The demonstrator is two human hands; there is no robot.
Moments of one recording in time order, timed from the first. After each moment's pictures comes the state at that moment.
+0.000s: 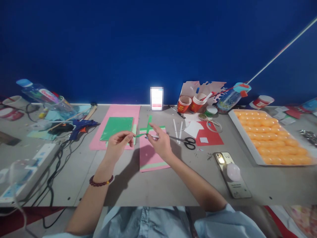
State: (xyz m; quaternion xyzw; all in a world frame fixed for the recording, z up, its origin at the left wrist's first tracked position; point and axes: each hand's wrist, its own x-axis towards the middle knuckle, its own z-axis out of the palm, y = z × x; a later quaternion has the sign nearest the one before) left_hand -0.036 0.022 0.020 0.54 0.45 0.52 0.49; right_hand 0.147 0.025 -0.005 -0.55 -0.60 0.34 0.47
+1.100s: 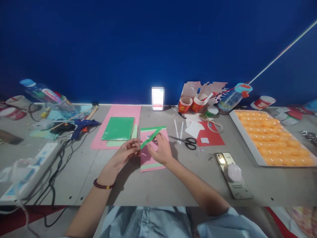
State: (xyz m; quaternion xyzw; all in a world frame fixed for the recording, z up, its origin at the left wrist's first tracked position) left_hand -0.036 0.009 -0.016 0.38 0.41 0.41 0.72; right_hand 0.152 0.011 -0.032 -0.49 -0.72 0.21 0.44
